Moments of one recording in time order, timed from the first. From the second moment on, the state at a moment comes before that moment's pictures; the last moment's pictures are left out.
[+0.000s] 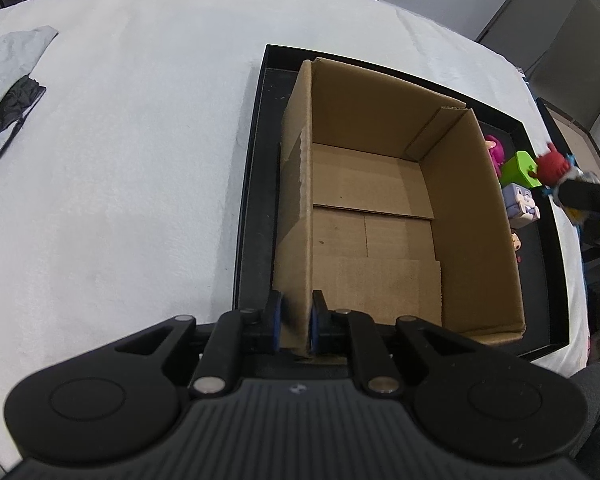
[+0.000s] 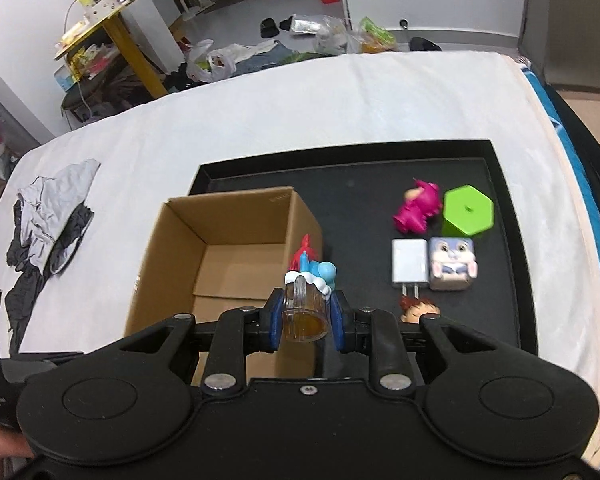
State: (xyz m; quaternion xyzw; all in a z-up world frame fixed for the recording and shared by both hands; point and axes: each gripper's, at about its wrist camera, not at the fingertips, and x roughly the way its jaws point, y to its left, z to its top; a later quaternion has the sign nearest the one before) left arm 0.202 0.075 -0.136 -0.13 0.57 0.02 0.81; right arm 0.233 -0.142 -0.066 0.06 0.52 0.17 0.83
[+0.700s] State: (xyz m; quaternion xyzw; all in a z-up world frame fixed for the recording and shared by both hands) left arm 0.202 0.080 -0.140 -0.14 0.58 0.01 0.81; right arm 0.259 -0.062 -0.087 0.04 0.54 0.21 0.81
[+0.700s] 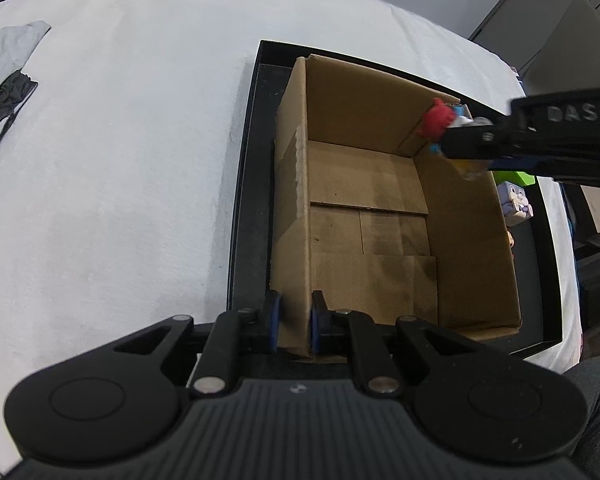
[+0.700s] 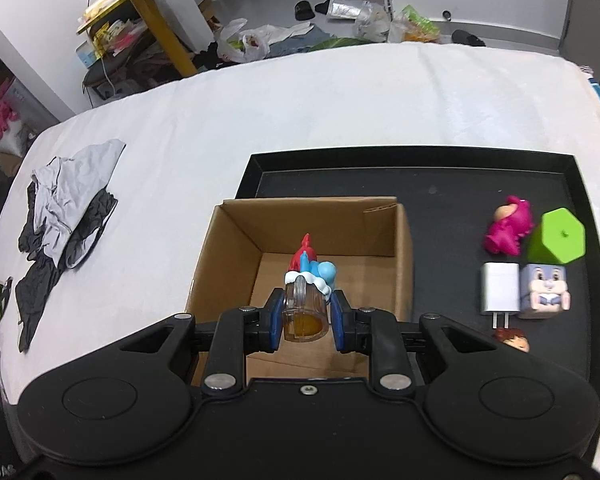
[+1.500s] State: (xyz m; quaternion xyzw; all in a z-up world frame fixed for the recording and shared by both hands) left arm 0.203 0.078 -0.144 -0.14 0.58 0.01 0.80; right arm 0.284 -0.048 -0.114 0.14 0.57 0.24 0.77
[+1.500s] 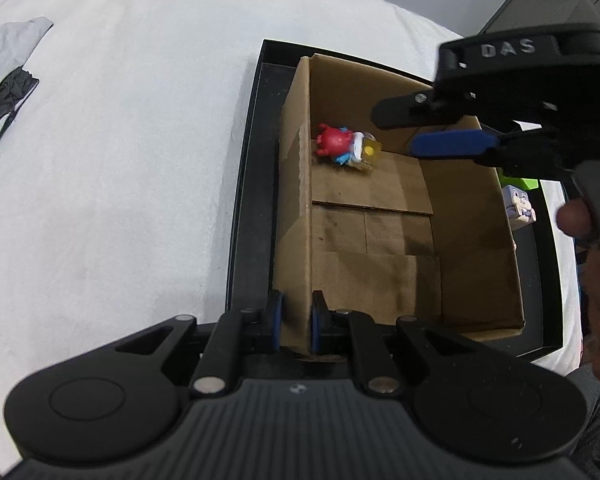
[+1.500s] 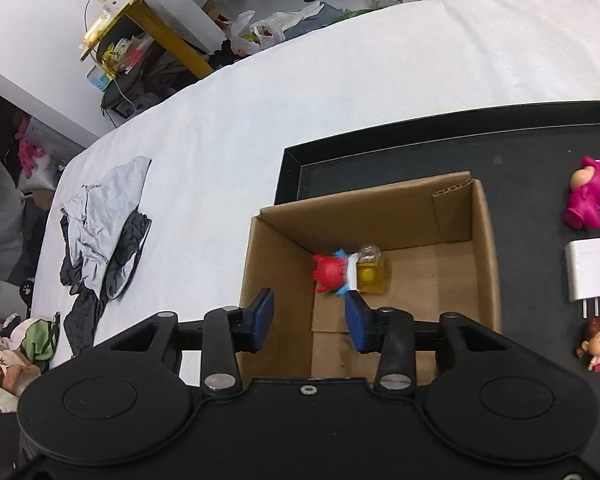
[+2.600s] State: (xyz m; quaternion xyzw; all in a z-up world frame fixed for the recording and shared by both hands) left arm 0.202 0.070 -0.139 -0.13 0.58 0.03 0.81; right arm 0.260 -0.159 -0.088 0.14 0.55 0.20 0.80
